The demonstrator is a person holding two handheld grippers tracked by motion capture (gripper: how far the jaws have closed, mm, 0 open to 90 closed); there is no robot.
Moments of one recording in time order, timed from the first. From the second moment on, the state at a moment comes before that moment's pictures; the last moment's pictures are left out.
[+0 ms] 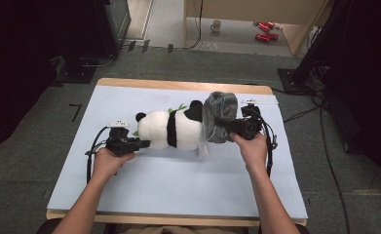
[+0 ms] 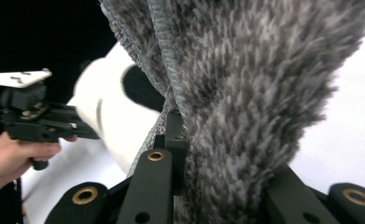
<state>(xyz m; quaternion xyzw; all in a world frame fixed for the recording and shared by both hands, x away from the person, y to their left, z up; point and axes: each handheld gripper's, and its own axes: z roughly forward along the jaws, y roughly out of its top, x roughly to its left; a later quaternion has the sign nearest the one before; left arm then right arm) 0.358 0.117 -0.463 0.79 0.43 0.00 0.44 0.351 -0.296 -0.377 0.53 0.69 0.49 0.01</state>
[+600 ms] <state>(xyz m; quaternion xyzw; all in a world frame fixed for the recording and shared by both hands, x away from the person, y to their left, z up) 0.358 0.116 -0.464 0.79 0.43 0.00 0.44 0.361 -0.277 -0.407 0.53 0.71 0.47 -0.02</state>
